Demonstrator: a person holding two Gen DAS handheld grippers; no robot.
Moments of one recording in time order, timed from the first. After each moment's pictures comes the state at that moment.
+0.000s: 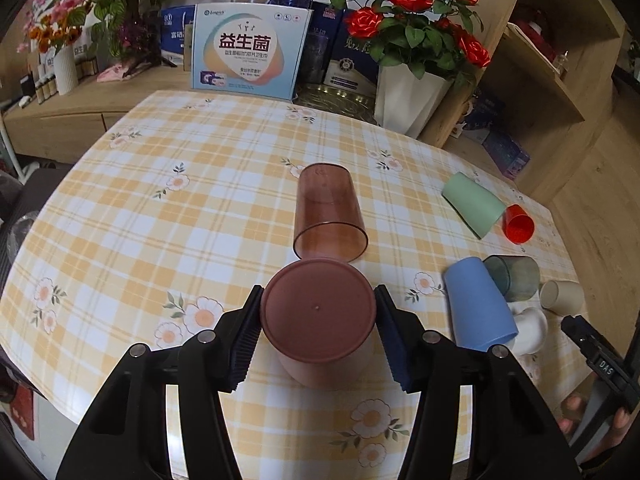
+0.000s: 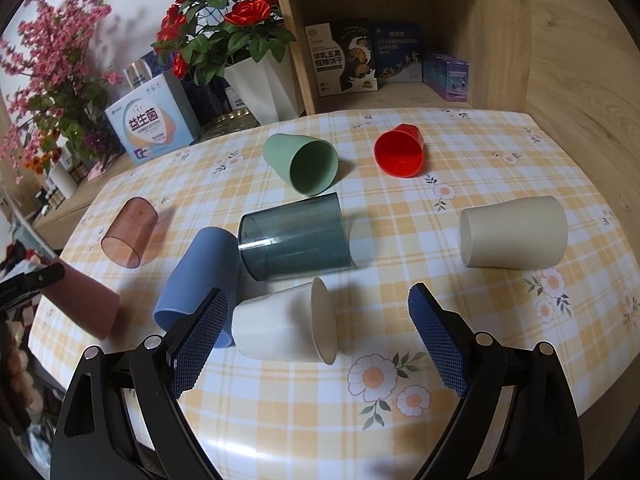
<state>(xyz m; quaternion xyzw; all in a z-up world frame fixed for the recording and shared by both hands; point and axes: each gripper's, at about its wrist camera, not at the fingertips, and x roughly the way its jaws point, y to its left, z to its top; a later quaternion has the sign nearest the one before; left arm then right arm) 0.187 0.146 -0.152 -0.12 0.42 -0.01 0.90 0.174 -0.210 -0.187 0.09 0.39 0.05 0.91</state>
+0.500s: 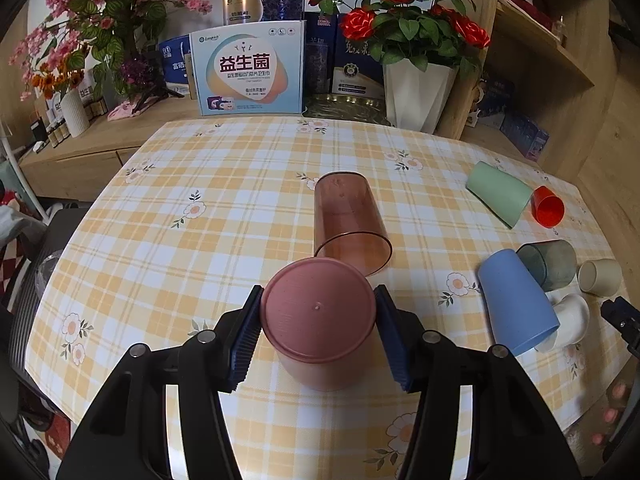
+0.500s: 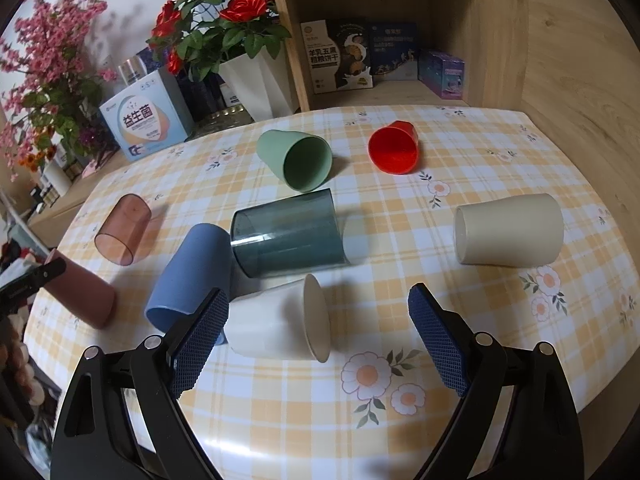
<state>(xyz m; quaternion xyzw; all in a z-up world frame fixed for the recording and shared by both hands) 0.194 0.134 -0.158 -0.04 0.41 0.03 0.91 0.175 -0.211 -0.190 0.08 0.40 0.04 0.91</state>
